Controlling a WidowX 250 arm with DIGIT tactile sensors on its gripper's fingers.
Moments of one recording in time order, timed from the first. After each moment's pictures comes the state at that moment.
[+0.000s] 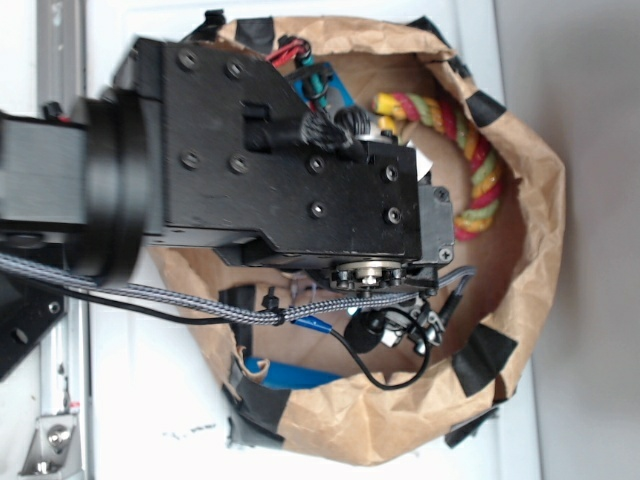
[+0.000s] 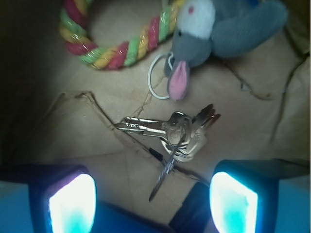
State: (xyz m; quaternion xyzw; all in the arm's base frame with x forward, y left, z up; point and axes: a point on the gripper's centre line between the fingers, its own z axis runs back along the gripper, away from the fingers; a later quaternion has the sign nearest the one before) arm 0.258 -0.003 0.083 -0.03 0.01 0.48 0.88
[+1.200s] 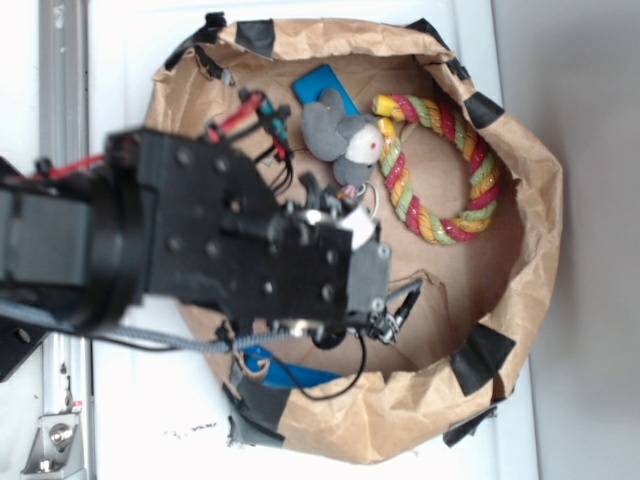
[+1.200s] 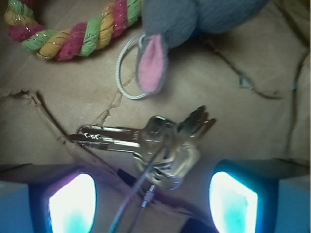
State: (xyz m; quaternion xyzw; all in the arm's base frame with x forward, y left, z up) arm 0.245 -0.005 0.047 0.02 -0.04 0.49 0.87
